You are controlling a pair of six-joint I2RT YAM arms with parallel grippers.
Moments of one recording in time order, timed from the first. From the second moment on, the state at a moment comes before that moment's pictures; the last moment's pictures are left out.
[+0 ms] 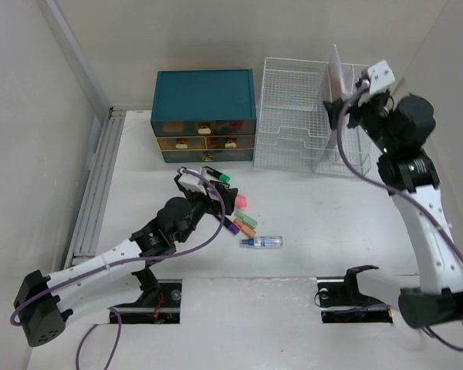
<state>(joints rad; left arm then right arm) -0.93 0.82 0.50 0.22 -0.40 -0.36 0.16 1.19 1.44 -0.22 -0.16 -0.28</state>
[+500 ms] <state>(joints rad) -0.64 1.13 0.81 0.14 -0.53 -0.40 0.45 1.30 1.10 -0.24 -0.55 -0.20</state>
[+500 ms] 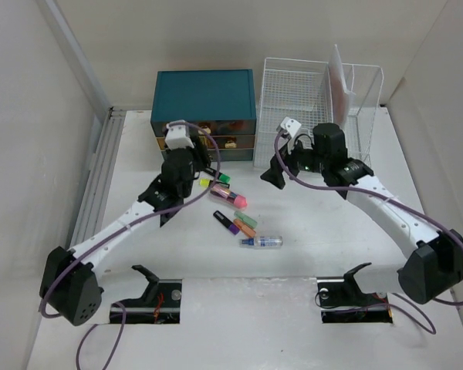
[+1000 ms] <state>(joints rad) -0.48 1.25 0.87 0.08 -0.24 -0.44 0.64 1.51 1.10 -0.20 -0.42 -0.24</state>
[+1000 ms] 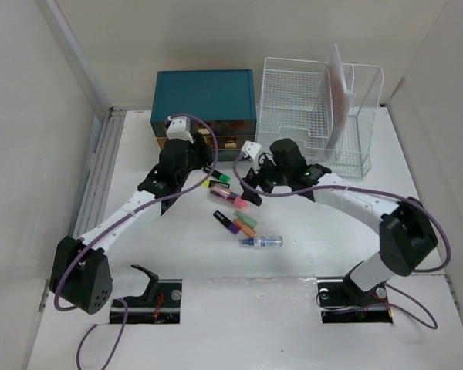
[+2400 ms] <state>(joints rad) -0.48 1.61 1.17 0.01 -0.39 -0.44 0.67 1.79 1.18 -0.14 -0.25 -0.24</state>
